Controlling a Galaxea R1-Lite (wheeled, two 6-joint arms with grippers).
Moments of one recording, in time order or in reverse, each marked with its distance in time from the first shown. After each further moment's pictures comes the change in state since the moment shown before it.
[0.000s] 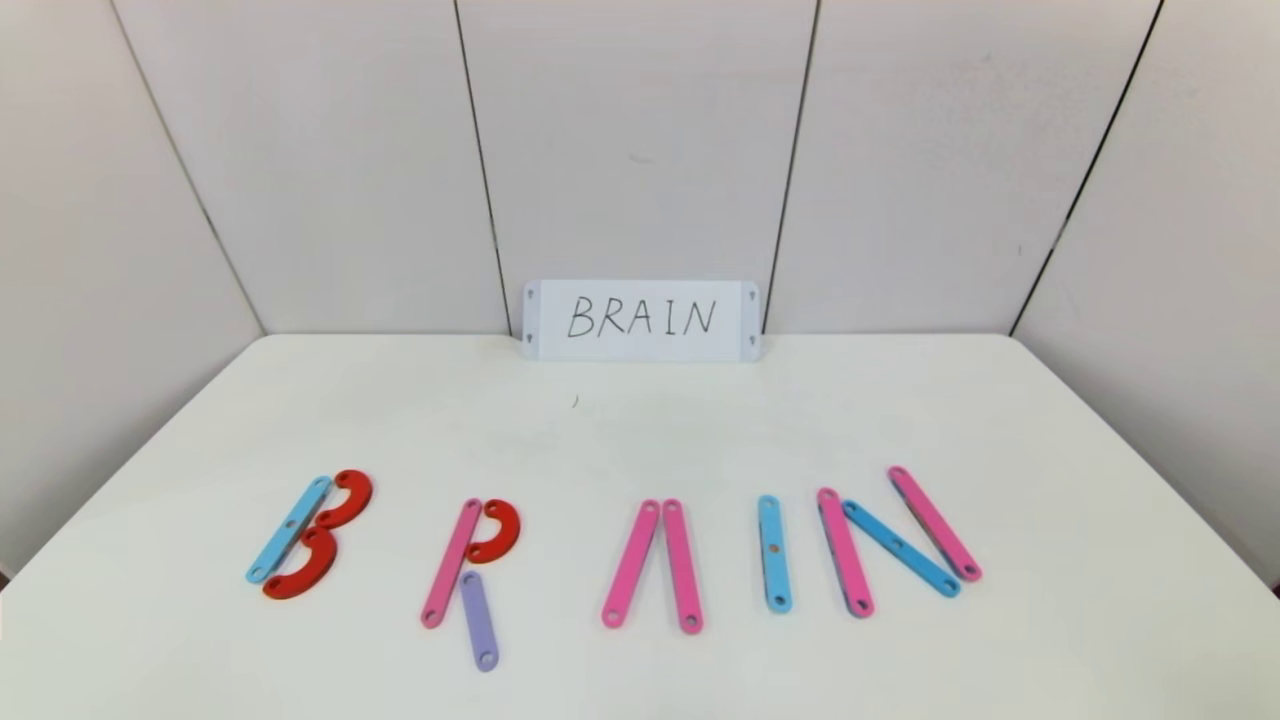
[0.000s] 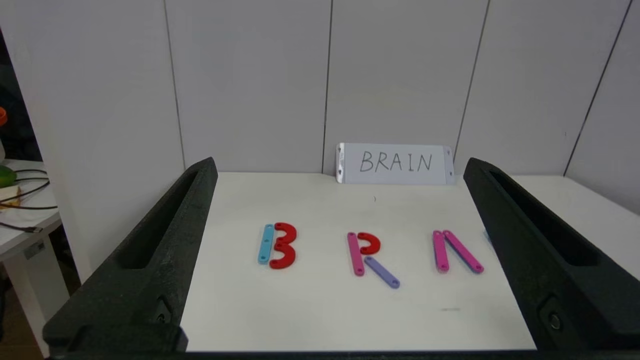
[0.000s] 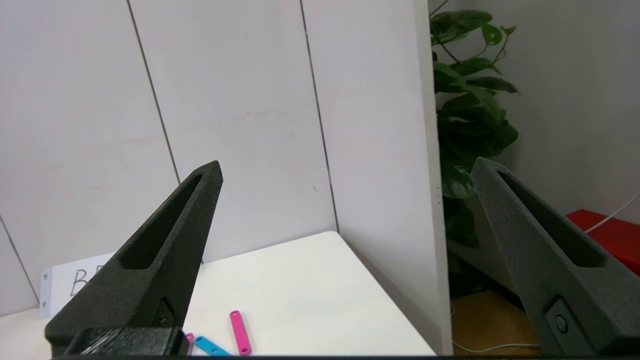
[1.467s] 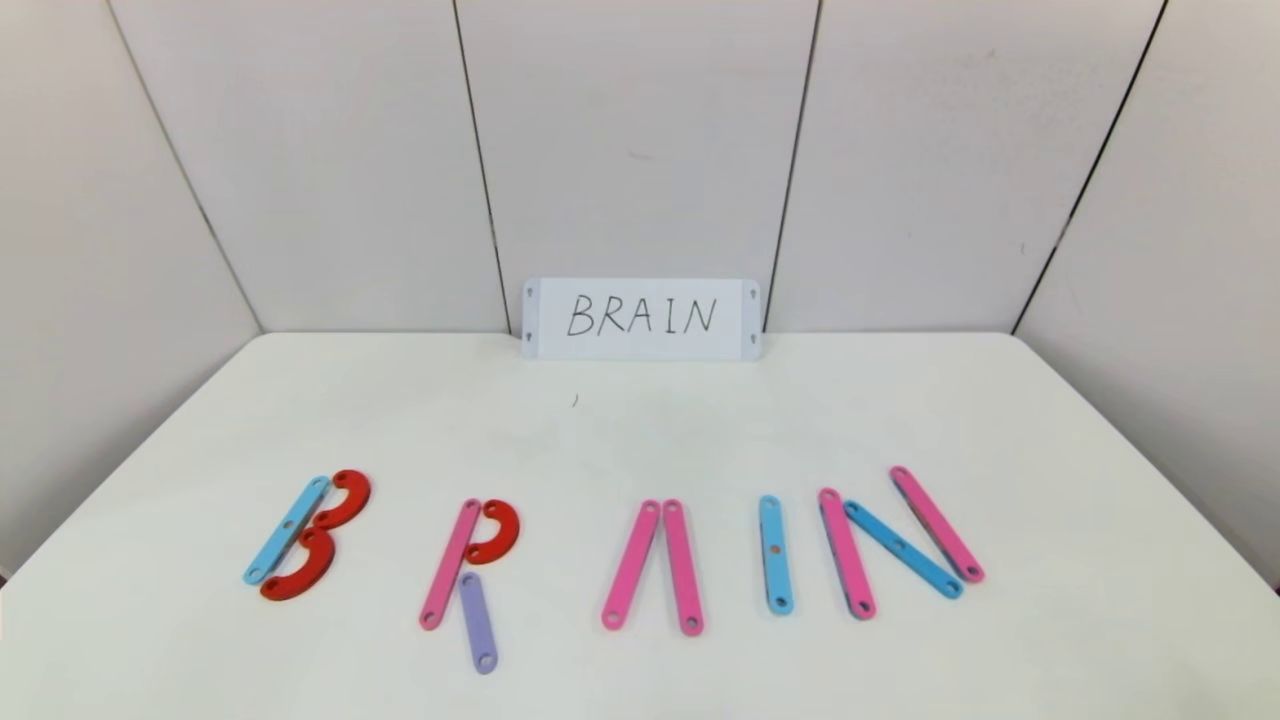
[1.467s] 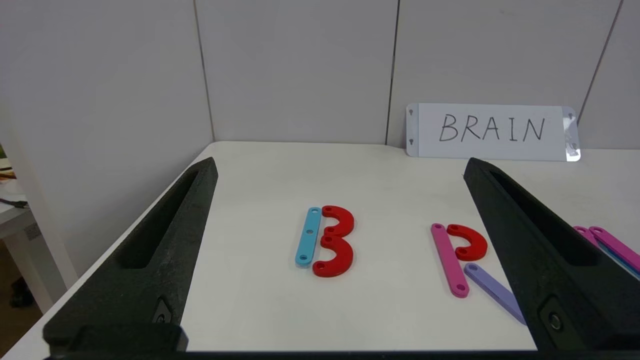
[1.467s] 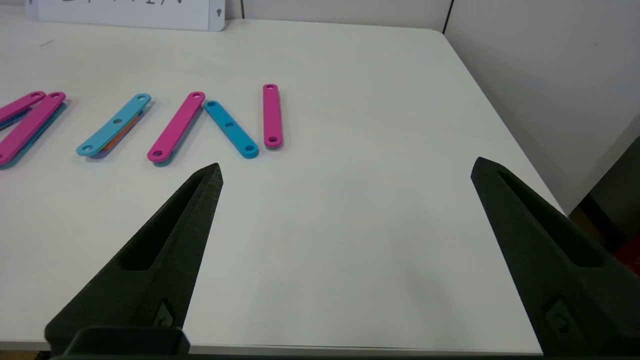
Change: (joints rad) left arm 0.000 0.000 1.183 -1.140 0.103 0.102; right arm 0.000 0.000 1.017 -0.529 0.311 -0.088
